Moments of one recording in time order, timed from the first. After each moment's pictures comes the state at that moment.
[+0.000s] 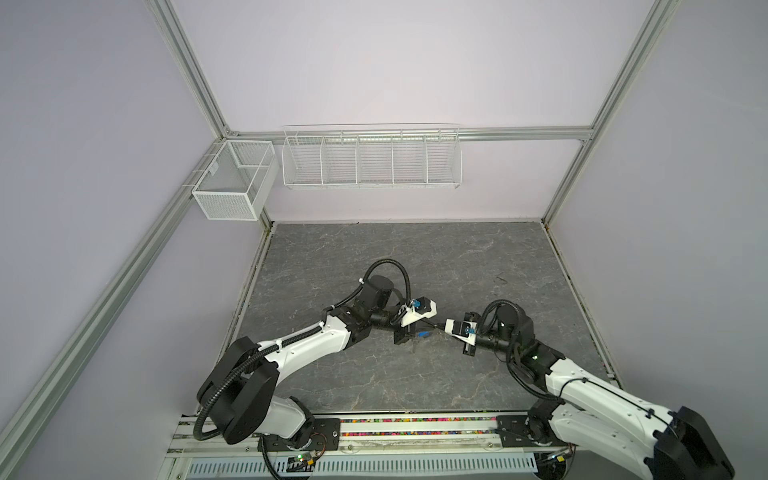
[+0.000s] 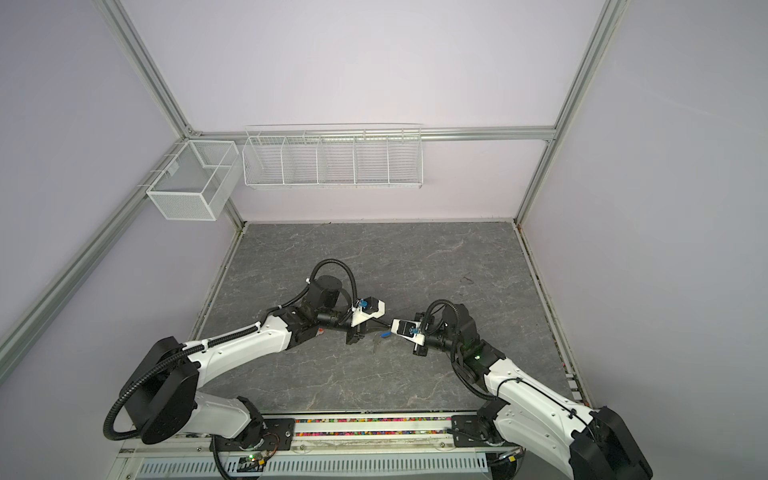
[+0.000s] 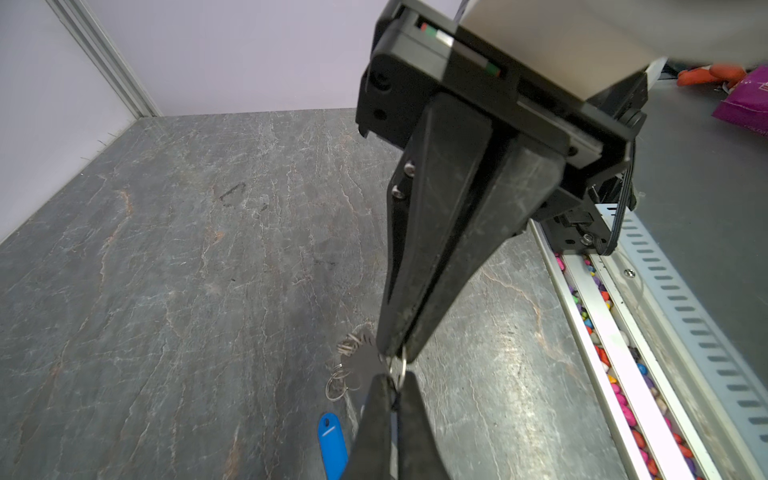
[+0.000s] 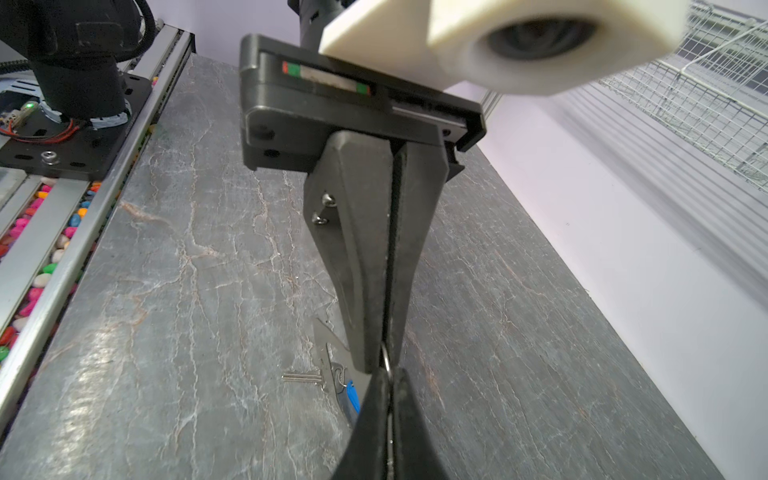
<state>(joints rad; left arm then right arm) -0.78 1.43 0.81 0.05 0.75 0.50 0.63 0.93 0.38 0.23 -0.52 -0.59</state>
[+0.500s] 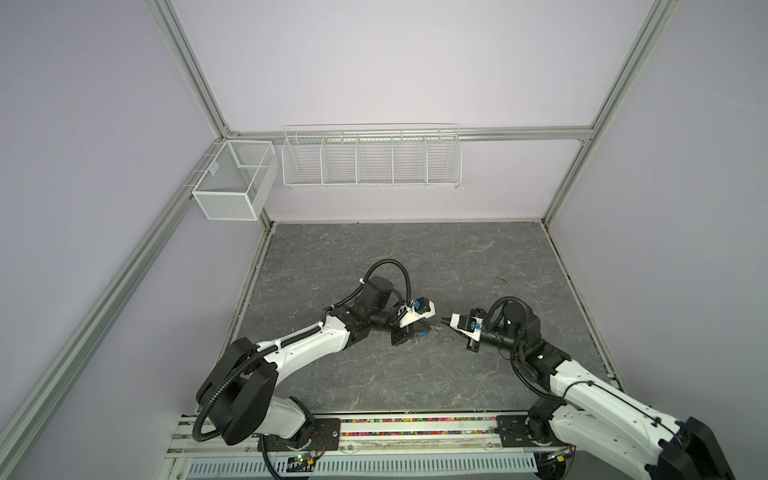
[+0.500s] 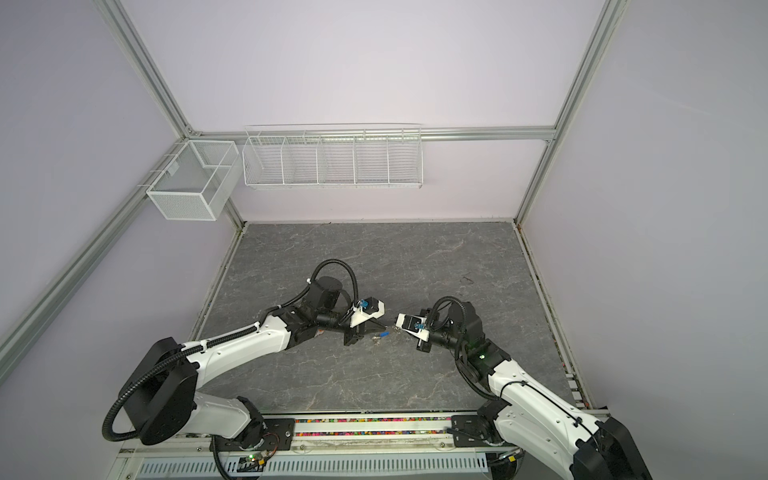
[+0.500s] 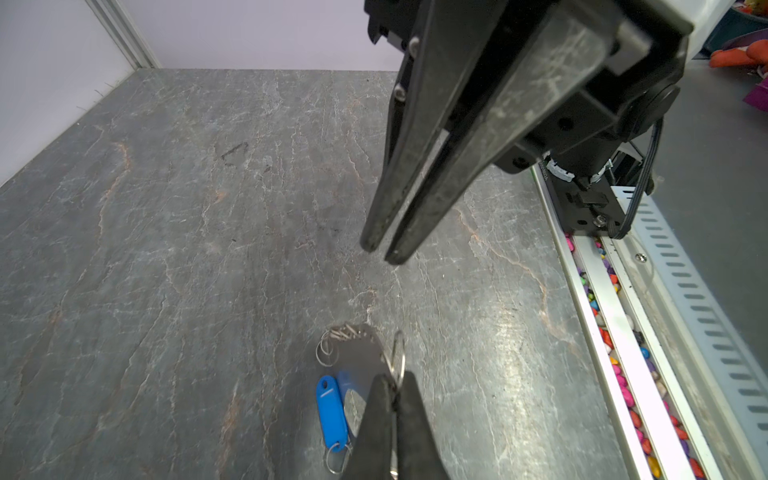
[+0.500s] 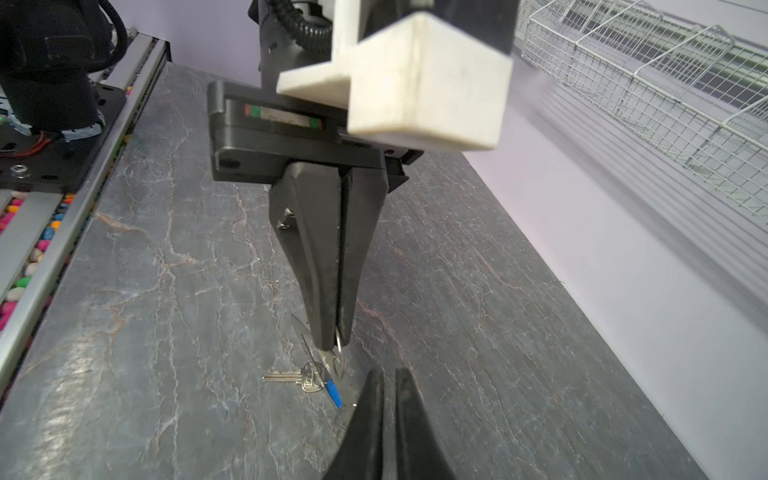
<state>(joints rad) -0.78 1.42 0.81 -0.03 0.67 0.48 0.58 0.90 0.42 0.17 -0.54 -0.59</state>
